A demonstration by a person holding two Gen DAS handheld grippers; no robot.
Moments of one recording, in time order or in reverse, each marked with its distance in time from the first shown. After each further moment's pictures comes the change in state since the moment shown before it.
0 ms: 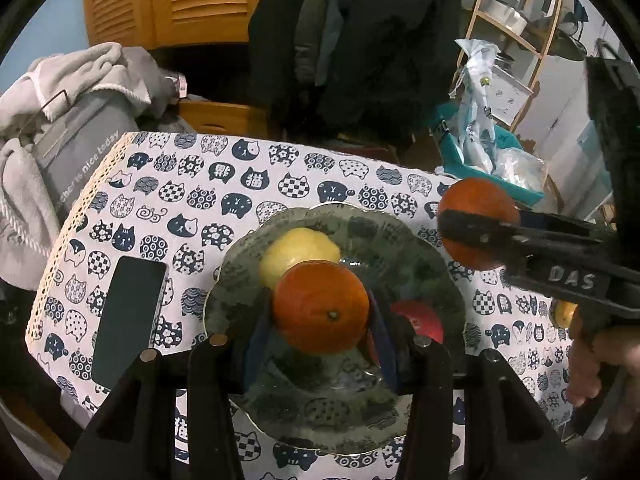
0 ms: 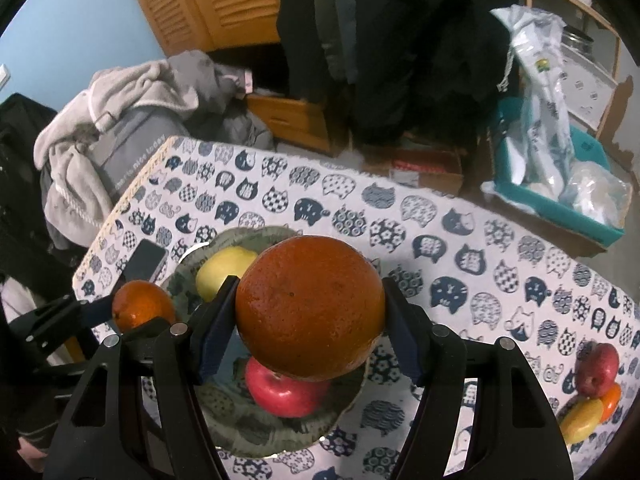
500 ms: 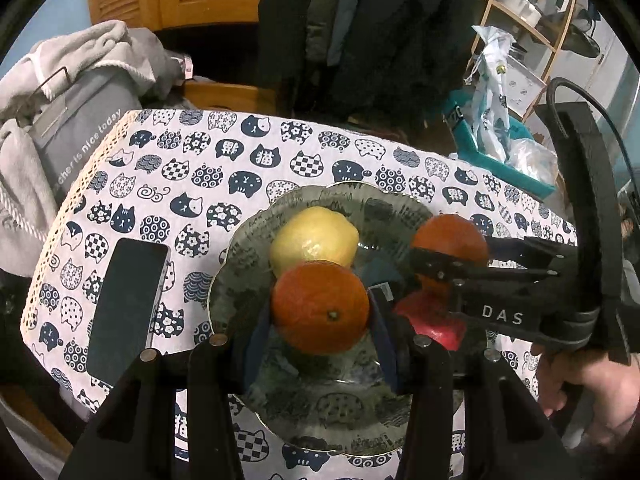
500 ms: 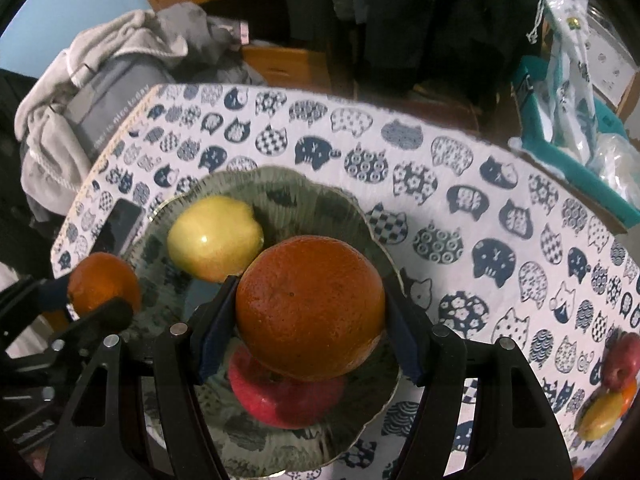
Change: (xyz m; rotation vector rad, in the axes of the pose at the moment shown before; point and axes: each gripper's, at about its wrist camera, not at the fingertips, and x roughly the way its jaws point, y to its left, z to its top) left arm 0.020 0.012 -0.007 -0.021 0.054 0.016; right arm 0.061 0.001 -0.021 -0.002 0.131 -0.008
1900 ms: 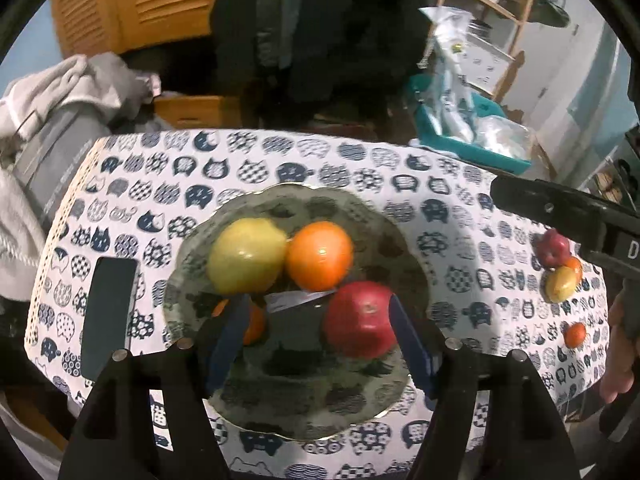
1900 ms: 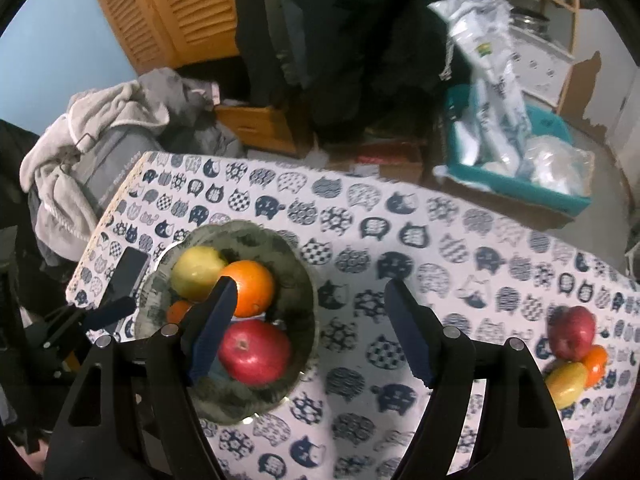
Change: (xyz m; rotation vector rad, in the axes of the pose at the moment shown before) left arm -0.020 -0.062 0.003 0.114 0.016 -0.037; right arm -0.120 -0.041 -0.014 0.103 -0.176 -0.075
